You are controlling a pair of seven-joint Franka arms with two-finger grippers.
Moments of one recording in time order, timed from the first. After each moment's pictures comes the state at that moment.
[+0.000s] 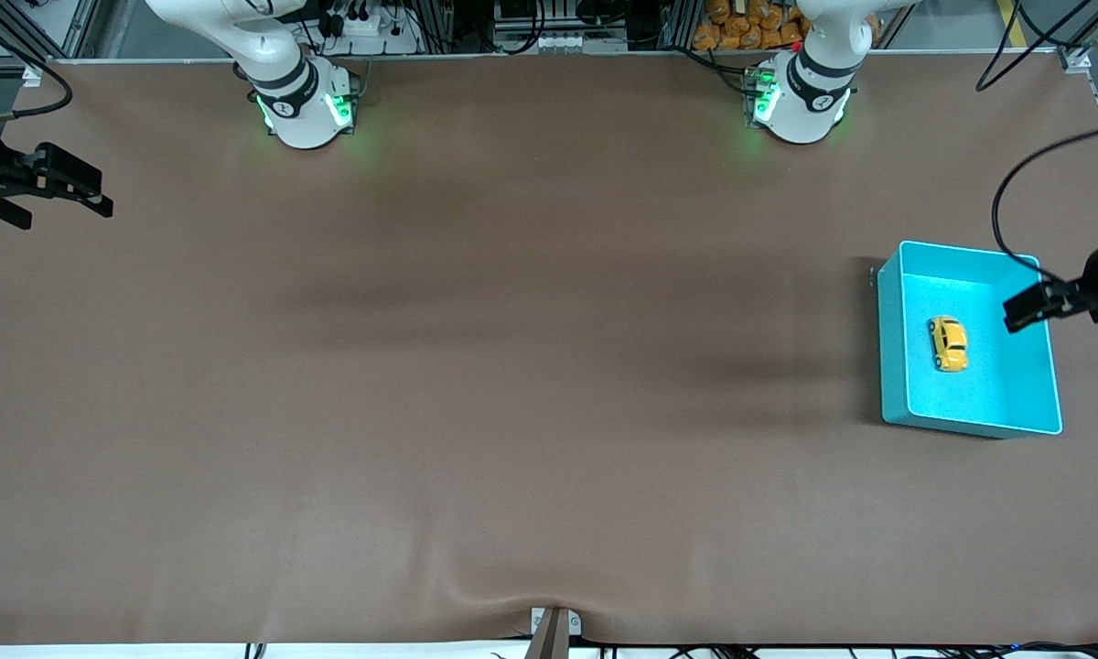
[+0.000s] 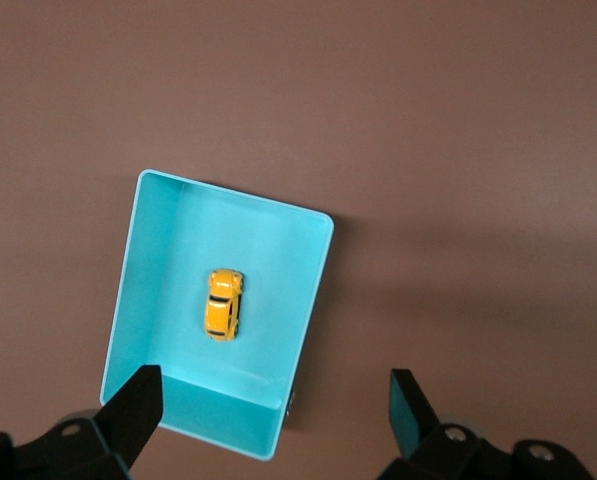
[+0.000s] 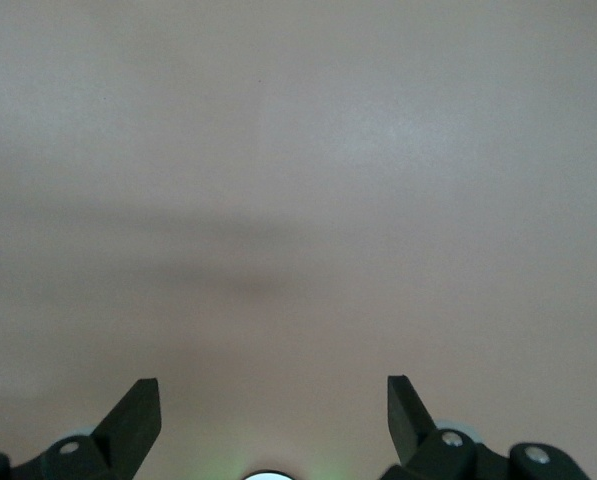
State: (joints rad) left arm 0.21 0.14 -0.23 -1.50 0.14 1.67 -0.10; right arm 0.16 -0.06 -0.19 -1.59 0.03 1.47 -0.16
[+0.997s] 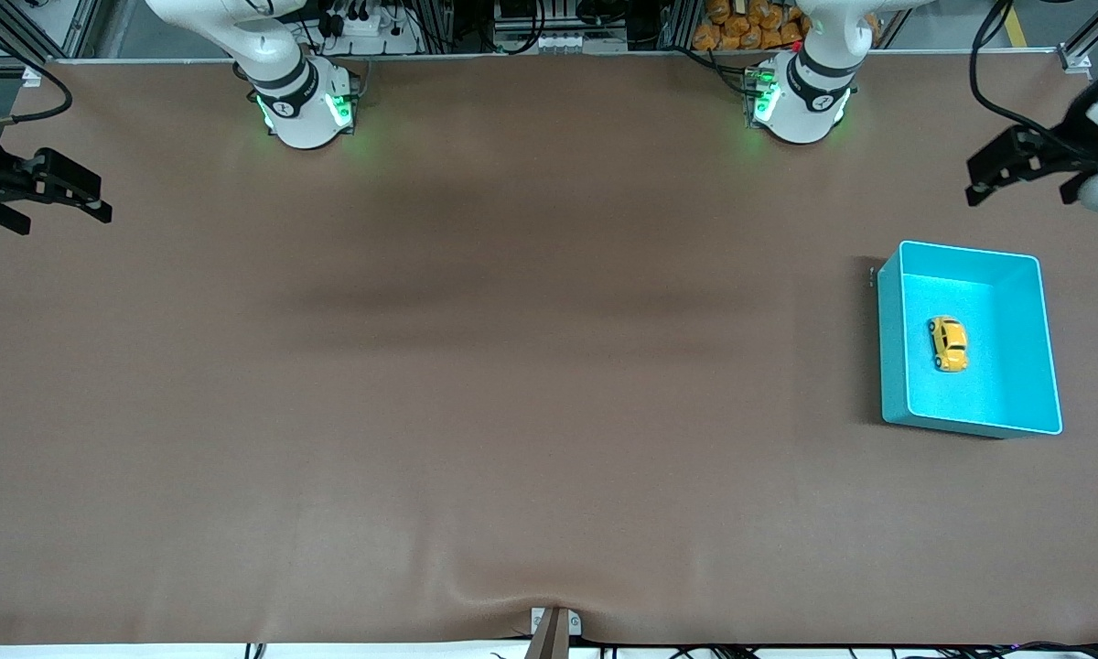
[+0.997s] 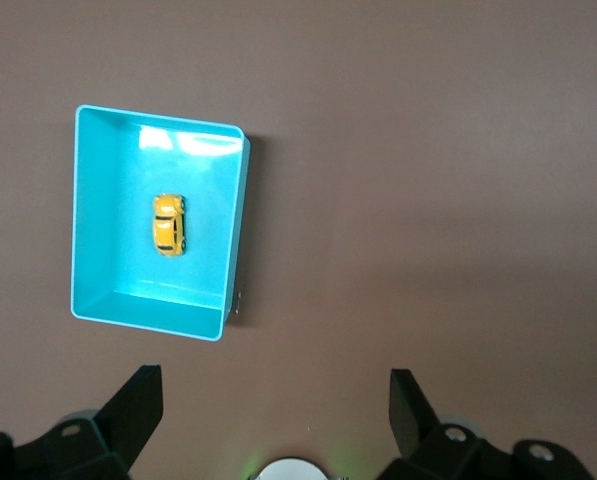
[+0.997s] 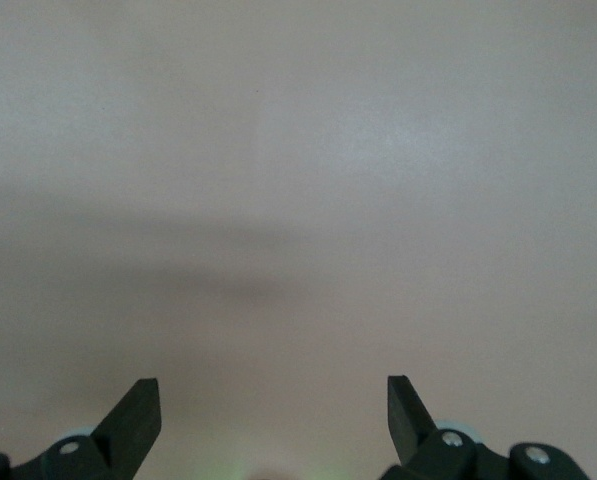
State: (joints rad) left arm 0.11 0.00 -0.25 -1.41 0.04 1.37 -0.10; right arm 0.17 -0.06 -0.20 -1.59 0.03 1.49 -0.16
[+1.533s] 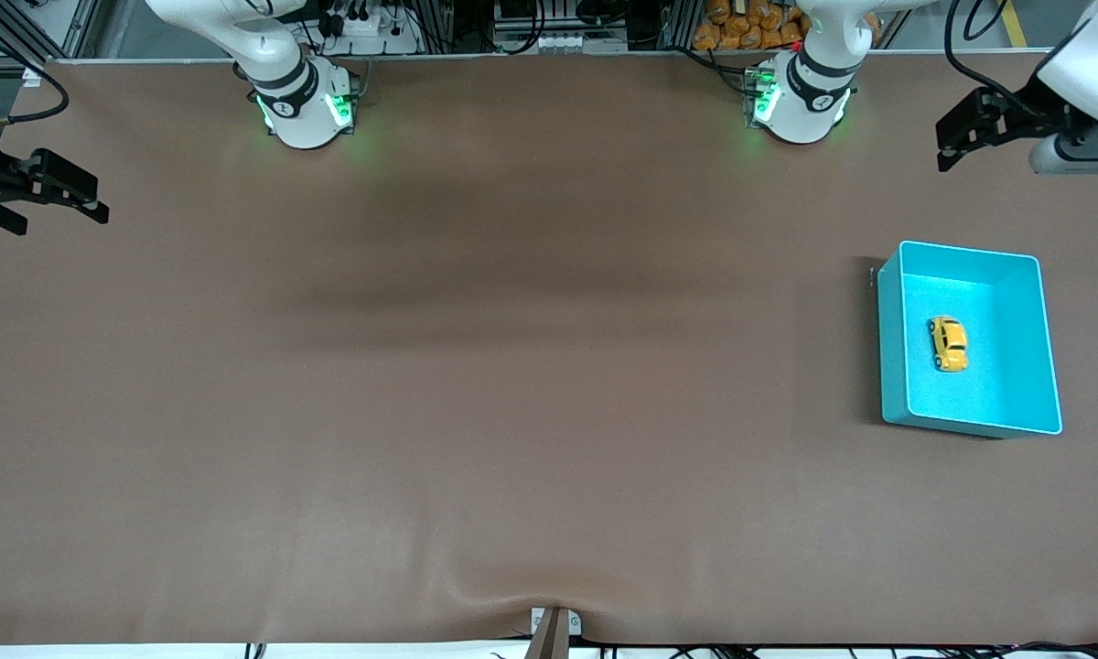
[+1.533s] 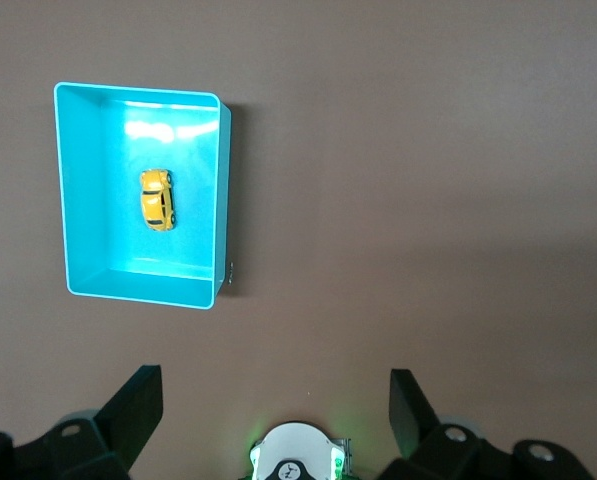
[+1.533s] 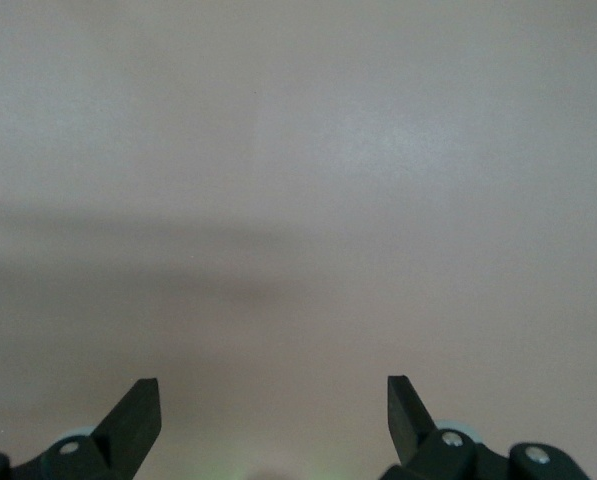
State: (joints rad) left arm 0.09 -0.04 -0.28 -1.41 0.04 1.29 -0.10; right arm 0.17 -0.06 -0.20 -1.59 0.03 1.49 -0.16
